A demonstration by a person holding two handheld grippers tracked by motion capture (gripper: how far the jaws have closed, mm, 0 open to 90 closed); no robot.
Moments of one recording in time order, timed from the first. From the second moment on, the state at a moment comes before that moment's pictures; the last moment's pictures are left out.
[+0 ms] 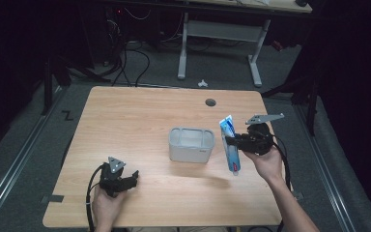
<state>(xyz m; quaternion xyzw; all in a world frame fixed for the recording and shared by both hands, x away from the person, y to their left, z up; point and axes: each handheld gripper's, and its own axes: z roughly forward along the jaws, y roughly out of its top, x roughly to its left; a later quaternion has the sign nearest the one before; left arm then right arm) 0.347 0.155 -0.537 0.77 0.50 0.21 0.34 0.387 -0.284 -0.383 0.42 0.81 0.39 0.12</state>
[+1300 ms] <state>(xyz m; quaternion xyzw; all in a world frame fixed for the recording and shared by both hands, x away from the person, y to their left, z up) 0.347 0.155 -0.537 0.77 0.50 0.21 0.34 0.386 -0.243 -0.340 0.35 0.81 0.46 0.09</state>
